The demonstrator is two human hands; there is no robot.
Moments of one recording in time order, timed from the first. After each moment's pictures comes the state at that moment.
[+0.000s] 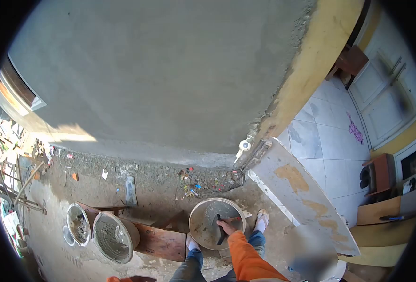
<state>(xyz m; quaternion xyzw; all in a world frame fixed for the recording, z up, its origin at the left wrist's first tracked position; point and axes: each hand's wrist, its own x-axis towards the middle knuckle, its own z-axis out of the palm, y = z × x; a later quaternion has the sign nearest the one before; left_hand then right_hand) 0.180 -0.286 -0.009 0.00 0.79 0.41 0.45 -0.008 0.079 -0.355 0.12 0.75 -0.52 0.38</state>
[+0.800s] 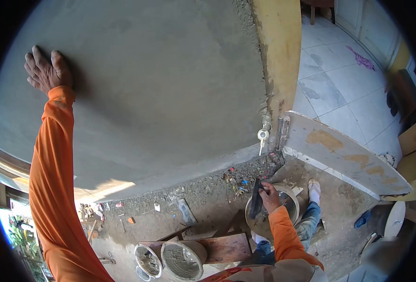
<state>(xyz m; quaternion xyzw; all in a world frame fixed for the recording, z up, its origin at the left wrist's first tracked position) -0.389 -0.302 0.435 0.14 0.71 -0.04 -0.69 -0.085 0.008 -0.161 0.24 0.66 -0.72 0.02</state>
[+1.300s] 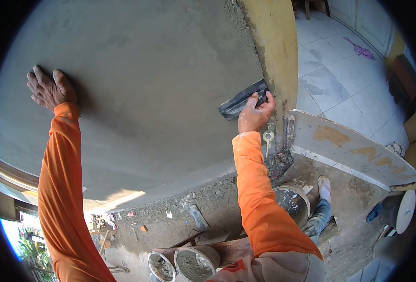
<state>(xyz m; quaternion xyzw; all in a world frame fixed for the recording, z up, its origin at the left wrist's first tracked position) -0.388 -0.302 0.437 0.13 0.70 -0.05 -0.70 -0.335 -0.029 0.103 0.29 0.36 -0.76 -0.45</state>
